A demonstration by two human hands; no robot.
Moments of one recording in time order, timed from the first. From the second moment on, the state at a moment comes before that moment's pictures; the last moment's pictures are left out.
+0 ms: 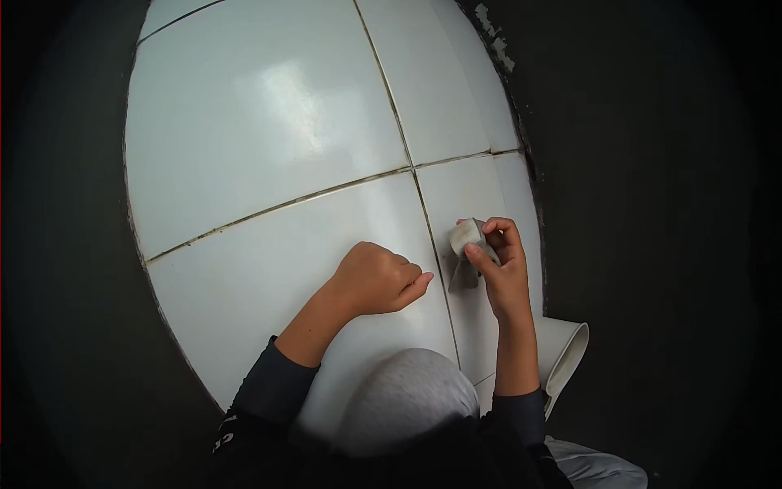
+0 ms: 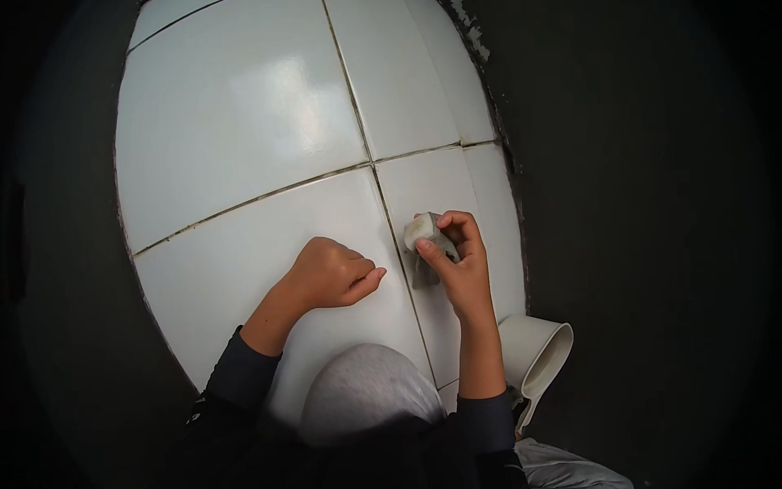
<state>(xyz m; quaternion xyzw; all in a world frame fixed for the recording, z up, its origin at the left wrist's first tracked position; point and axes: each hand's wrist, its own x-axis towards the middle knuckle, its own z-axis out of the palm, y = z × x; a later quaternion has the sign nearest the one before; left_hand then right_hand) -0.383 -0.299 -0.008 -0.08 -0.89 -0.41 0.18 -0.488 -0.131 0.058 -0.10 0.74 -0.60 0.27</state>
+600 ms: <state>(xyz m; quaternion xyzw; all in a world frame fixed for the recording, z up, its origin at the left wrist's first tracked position) -0.383 -0.298 -0.010 -0.08 -0.89 -0.42 0.19 -0.507 -0.160 0.046 -0.49 0.84 -0.21 0.05</state>
